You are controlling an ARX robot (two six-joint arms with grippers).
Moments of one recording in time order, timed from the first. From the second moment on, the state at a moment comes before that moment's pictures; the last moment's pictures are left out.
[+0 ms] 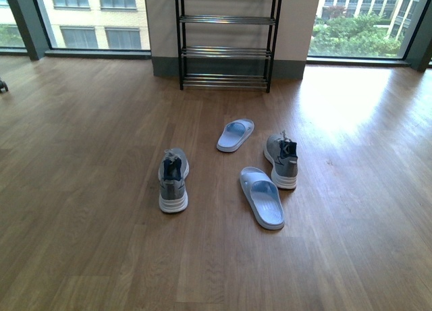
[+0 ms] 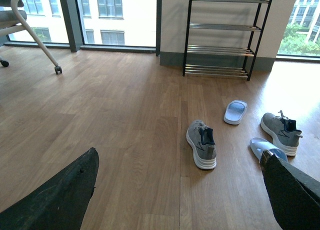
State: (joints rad) left arm 0.00 0.02 0.01 0.00 0.00 -0.01; right arm 0.00 0.00 0.02 0.00 0.00 0.00
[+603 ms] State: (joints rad) left arm 0.00 0.02 0.01 0.00 0.00 -0.01; right arm 0.00 0.00 0.02 0.00 0.00 0.00
